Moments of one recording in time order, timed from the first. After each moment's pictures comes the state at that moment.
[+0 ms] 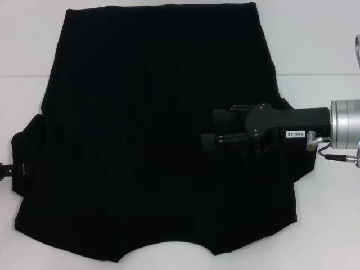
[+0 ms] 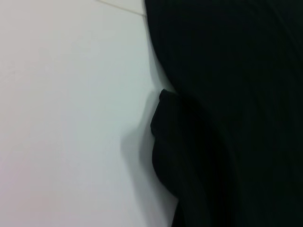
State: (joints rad) left arm -0.51 -2.06 0.33 0.93 2.61 1.32 -2.20; right arm 0.73 2.09 -0.75 -0.68 -1.98 -1.56 1.60
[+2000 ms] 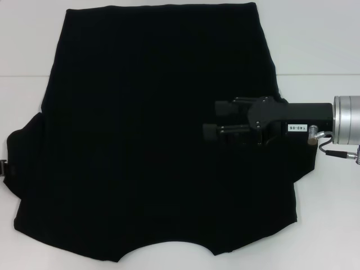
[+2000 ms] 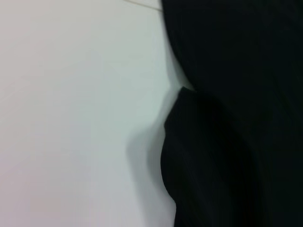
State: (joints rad) left arm -0.53 -2.06 0.39 0.90 2.66 1.22 -2.25; right arm 0.72 2.09 -0.75 -0.67 -1.94 -1.54 1.60
